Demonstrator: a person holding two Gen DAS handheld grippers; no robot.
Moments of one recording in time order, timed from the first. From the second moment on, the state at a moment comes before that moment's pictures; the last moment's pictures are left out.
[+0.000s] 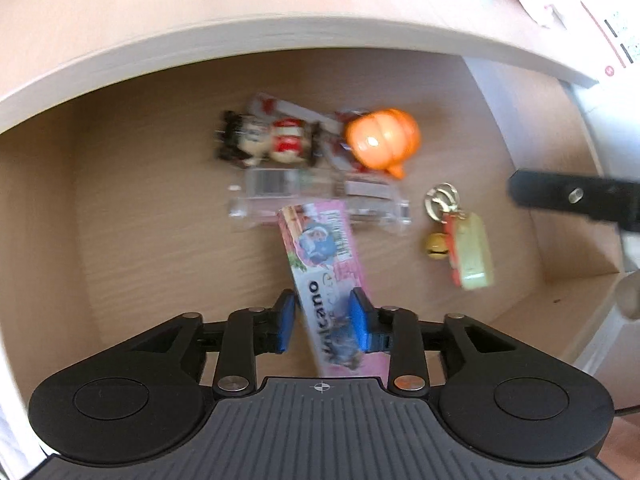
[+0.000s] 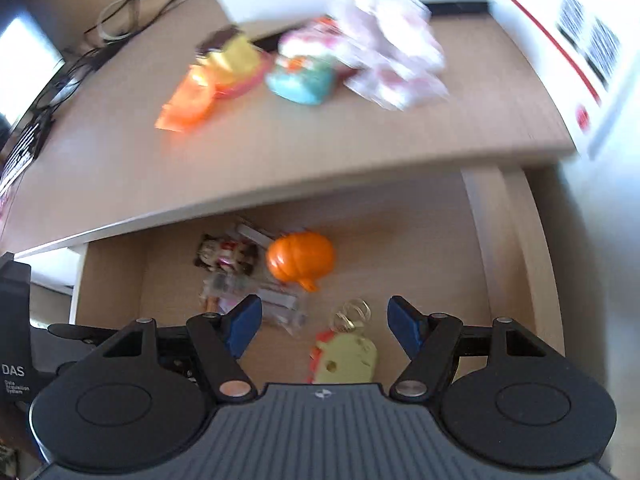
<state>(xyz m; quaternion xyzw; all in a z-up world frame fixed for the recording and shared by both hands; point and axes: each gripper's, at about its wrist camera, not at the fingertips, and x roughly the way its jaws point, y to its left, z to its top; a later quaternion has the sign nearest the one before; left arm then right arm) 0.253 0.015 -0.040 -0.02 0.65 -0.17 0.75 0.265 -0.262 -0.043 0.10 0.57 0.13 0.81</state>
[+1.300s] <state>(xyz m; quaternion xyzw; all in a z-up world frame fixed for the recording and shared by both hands) 0.206 -0.008 0.068 0.02 0.62 -0.20 0.76 0.237 -0.222 -0.055 0.00 0.62 0.14 0.77</state>
